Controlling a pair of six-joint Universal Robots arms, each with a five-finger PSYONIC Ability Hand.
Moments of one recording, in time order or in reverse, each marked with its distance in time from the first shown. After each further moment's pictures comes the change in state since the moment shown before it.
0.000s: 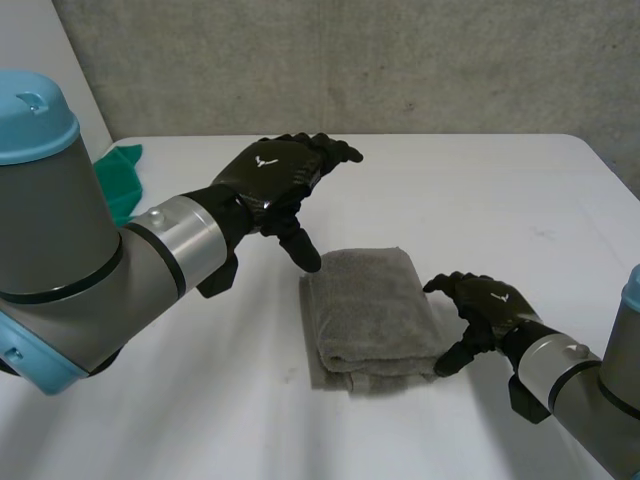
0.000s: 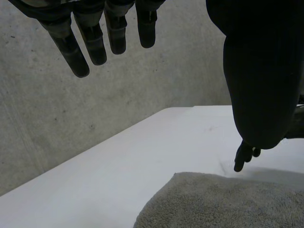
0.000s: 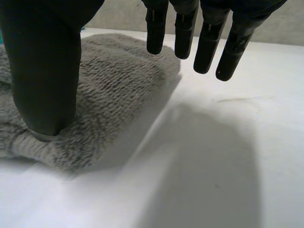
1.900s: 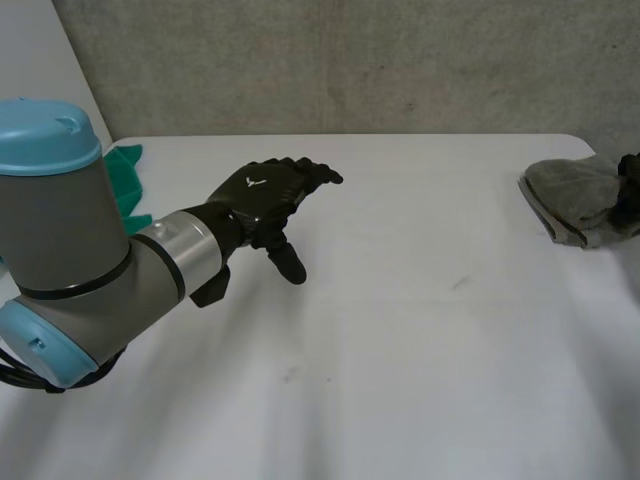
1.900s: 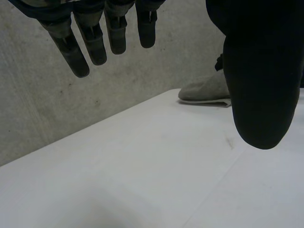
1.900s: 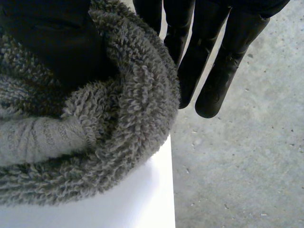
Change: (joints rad) left arm 0.044 -0.065 -0.016 0.004 -0.001 0.004; right arm -0.485 1.144 -1.887 0.321 -0.064 -0.416; left_hand 0.000 0.000 0.000 0.000 0.000; right_hand 0.594 0.775 0.849 0.854 0.774
